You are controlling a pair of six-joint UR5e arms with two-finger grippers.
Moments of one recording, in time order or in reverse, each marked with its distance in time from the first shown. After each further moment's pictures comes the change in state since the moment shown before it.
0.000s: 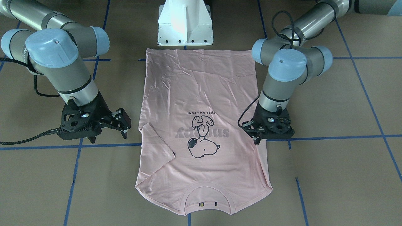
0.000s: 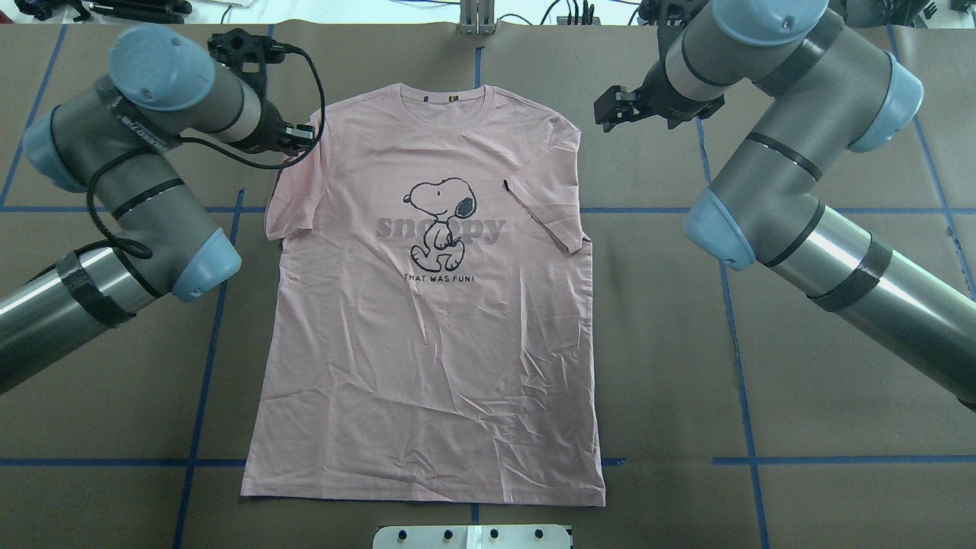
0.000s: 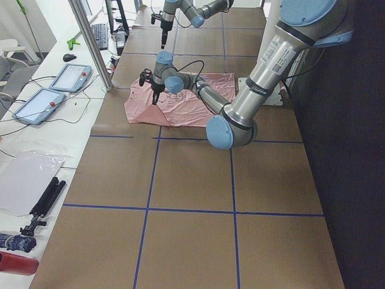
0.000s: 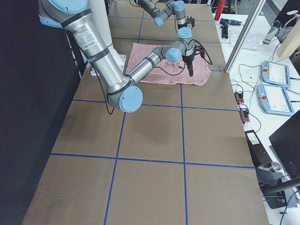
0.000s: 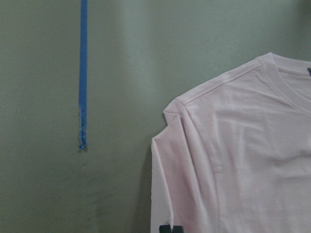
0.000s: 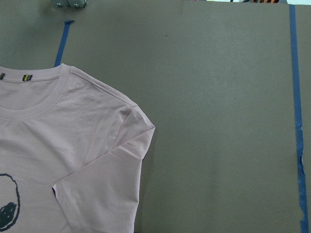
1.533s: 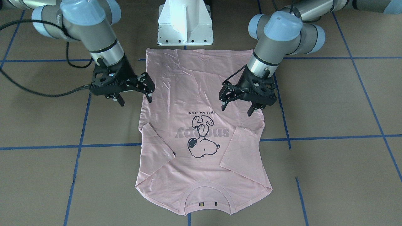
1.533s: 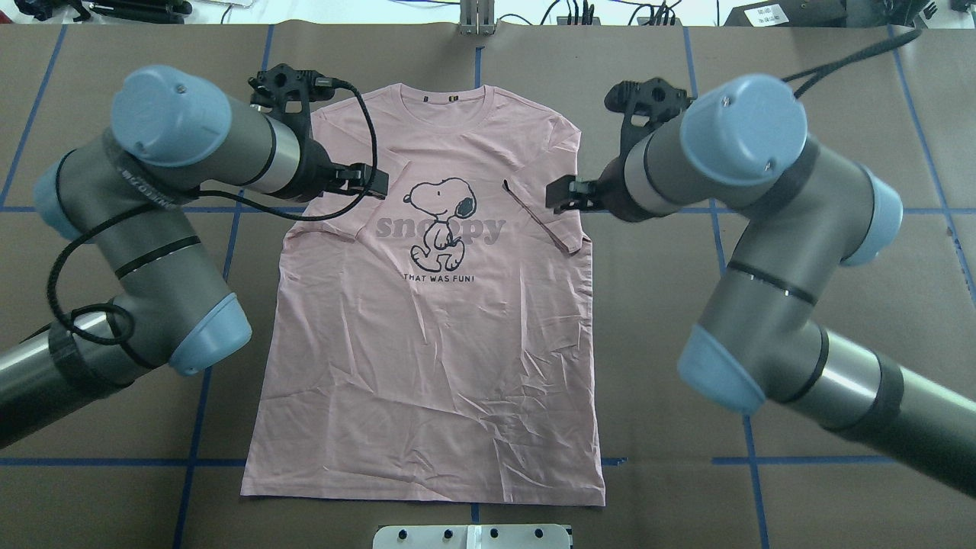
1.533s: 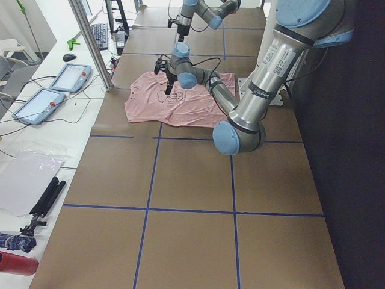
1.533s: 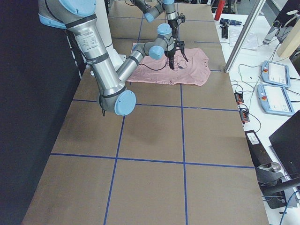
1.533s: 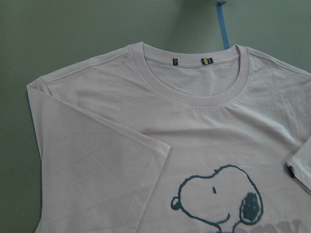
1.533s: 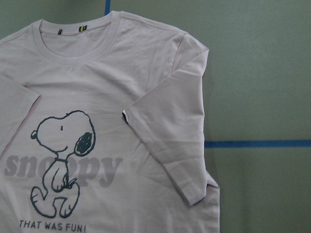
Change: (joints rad) left arm 0.071 0.187 -0.335 -0.110 -0.046 -0.008; right arm -0.262 -0.122 0.289 -0.016 -0.146 0.350
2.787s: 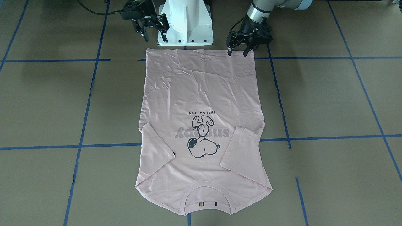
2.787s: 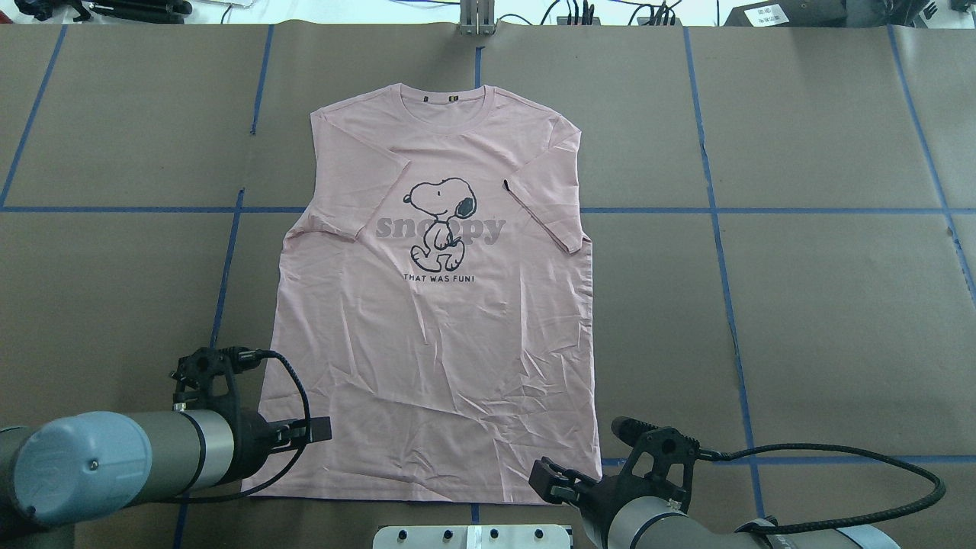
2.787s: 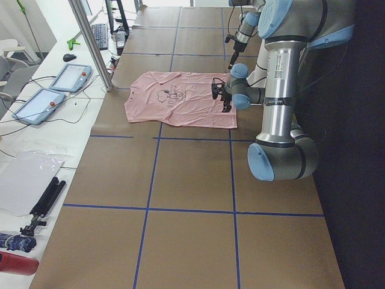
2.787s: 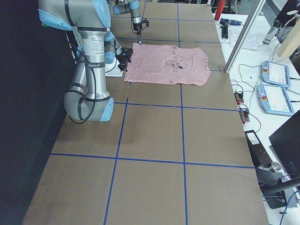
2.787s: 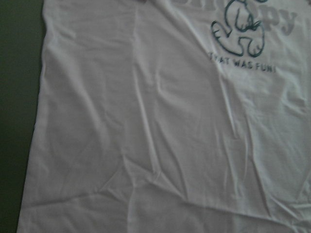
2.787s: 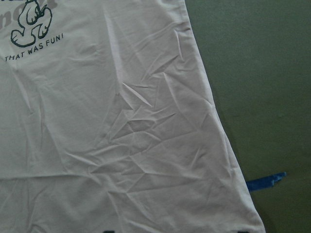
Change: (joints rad) left arm 0.530 0.477 -0.354 -0.069 0.320 -0.558; right arm -0.675 -0.292 0.290 -0.013 -0.595 0.629
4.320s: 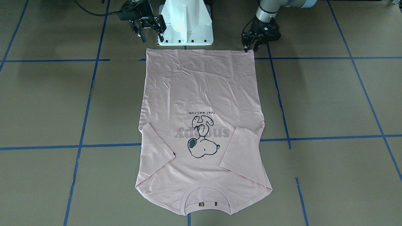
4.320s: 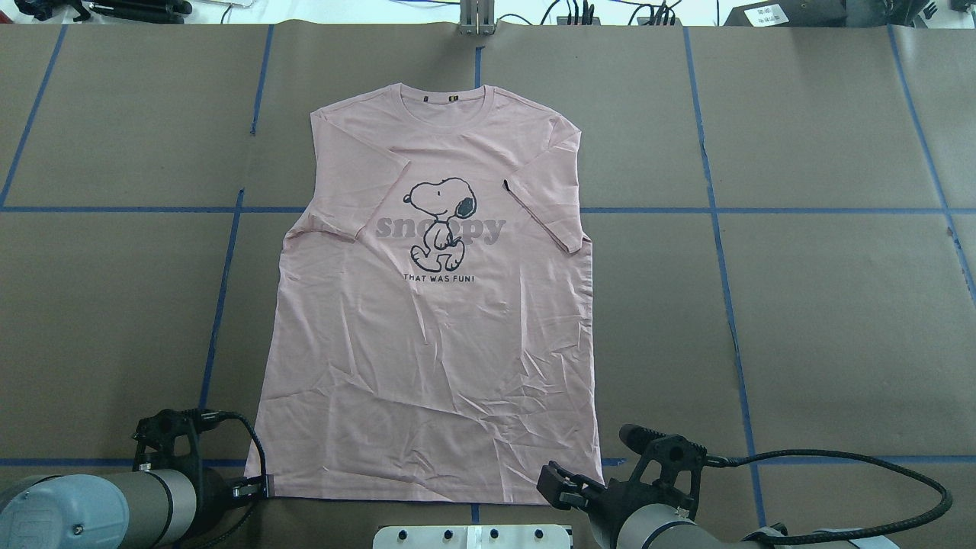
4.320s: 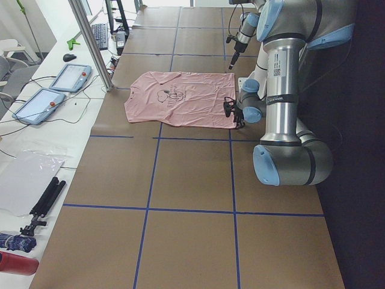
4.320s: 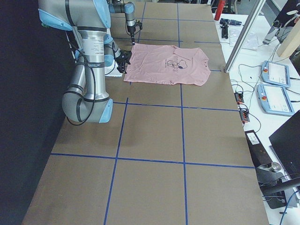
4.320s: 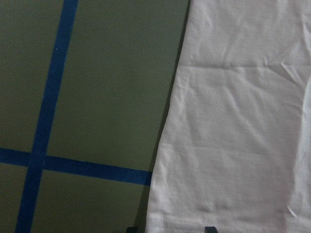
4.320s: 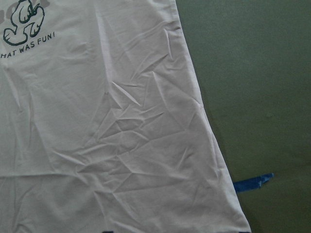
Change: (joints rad) left arm 0.111 0.132 0.015 -0.008 0.030 -0.088; right arm -0.017 -0.024 -0.004 0.018 -0.028 0.001
